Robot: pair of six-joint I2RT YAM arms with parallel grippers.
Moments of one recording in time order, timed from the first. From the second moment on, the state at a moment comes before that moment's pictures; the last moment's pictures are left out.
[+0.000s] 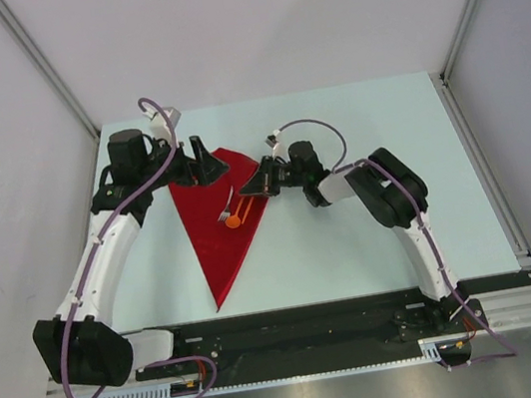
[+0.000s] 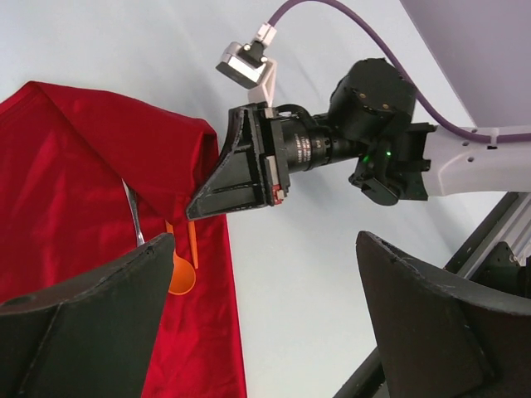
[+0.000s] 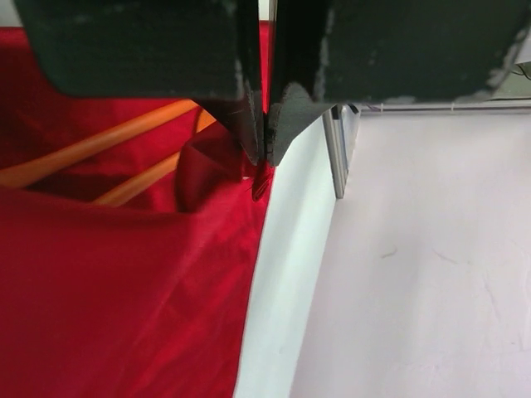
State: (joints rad) left arm -0.17 1.28 1.20 -0.40 0.58 -0.18; right arm 0.57 2.29 1.31 0.78 -0.69 1.02
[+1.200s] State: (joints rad) left arm -0.16 1.16 1.16 -0.40 0.52 -0.18; right arm 0.70 1.96 1.09 0.50 -0.57 0.68
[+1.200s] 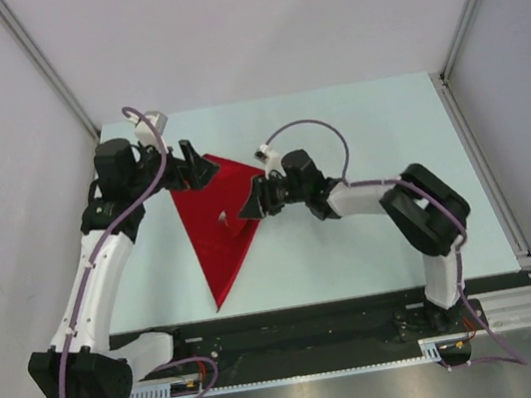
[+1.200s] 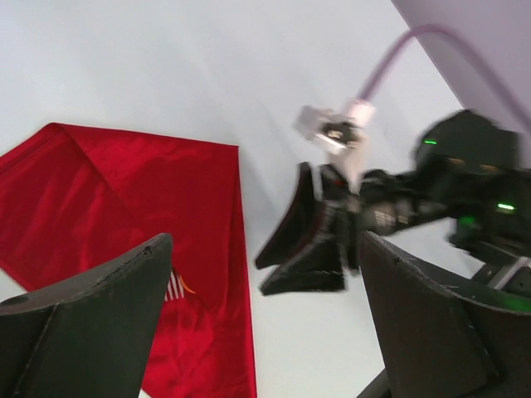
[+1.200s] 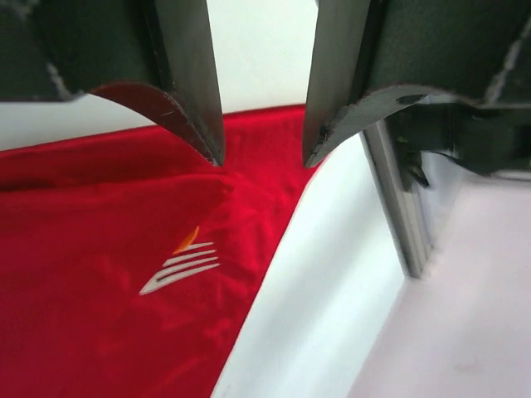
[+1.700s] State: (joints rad) left arm -0.11 1.08 1.11 -0.37 0.44 -0.18; right arm 1.25 1.84 1.12 0.09 0.07 -0.02
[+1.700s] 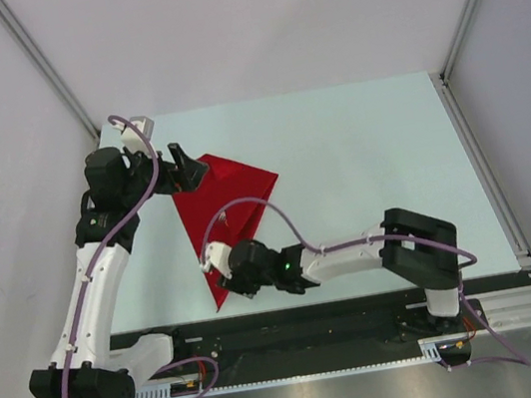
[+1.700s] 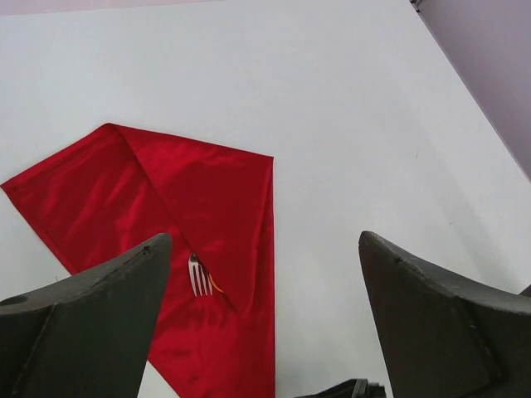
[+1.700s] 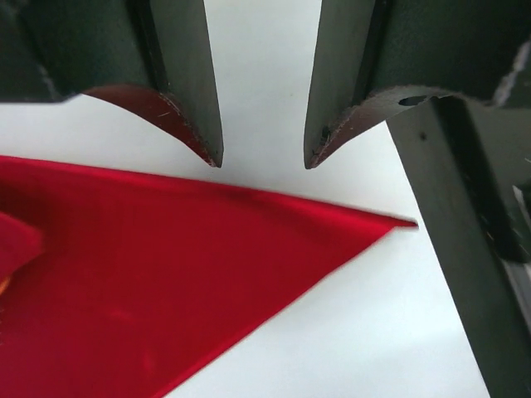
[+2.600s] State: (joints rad) left arm -0.09 1.09 1.11 -0.37 0.48 -0.18; right arm 1.50 1.98 1.14 0.15 0.33 -0.35
